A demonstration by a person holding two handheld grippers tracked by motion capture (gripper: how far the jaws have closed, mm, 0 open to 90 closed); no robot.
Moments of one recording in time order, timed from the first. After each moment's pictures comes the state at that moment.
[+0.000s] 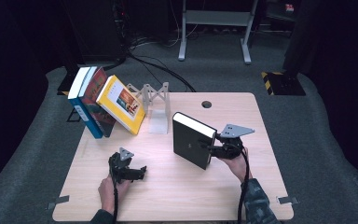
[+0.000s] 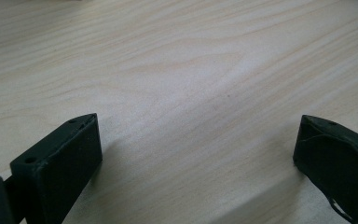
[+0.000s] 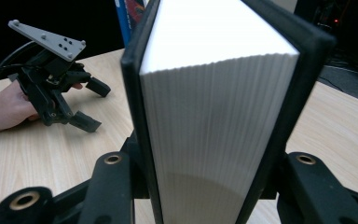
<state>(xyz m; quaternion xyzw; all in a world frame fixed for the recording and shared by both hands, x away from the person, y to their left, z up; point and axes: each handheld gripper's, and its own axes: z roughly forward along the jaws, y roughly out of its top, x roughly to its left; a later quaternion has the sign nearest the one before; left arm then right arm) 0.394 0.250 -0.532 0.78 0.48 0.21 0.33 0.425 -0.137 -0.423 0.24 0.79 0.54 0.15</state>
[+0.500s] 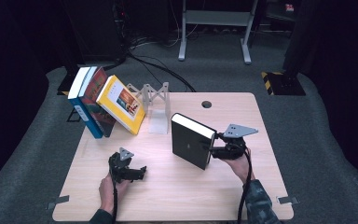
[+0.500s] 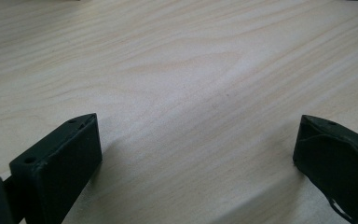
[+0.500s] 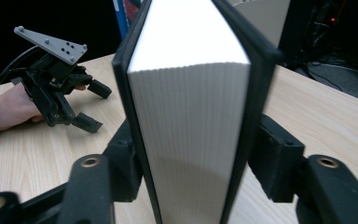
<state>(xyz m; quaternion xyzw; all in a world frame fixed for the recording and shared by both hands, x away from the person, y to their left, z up) 0.395 0.251 -0.532 0.79 0.48 0.21 0.34 0.420 -0.146 -0.418 0.25 0.79 0.55 0.15</state>
